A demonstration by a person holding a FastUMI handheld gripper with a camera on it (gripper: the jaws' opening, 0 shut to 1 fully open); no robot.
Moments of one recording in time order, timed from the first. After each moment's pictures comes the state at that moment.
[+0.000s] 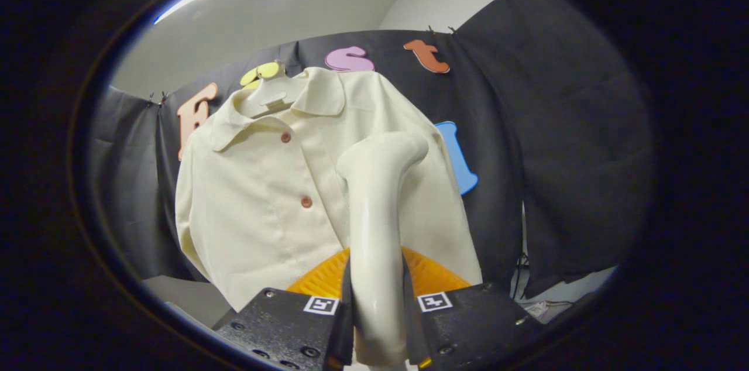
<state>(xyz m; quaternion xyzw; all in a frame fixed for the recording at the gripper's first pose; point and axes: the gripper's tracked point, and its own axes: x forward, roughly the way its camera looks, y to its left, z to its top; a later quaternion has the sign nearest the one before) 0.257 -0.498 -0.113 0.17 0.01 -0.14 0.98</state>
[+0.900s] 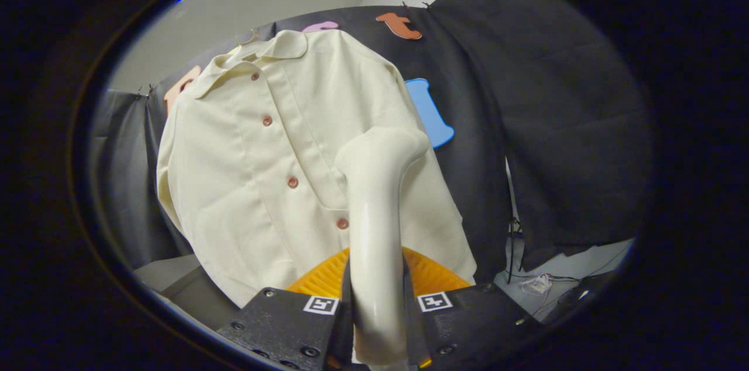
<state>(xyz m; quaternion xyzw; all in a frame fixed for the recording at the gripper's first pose) 0.211 -0.497 -0.233 0.20 0.08 -0.16 0.96</state>
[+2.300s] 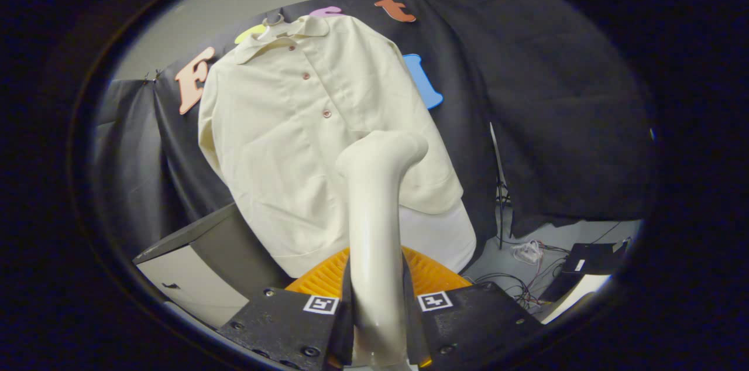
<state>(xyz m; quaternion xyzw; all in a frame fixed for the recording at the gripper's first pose) 0.090 -0.395 -0.253 0.20 0.14 -0.15 0.96</state>
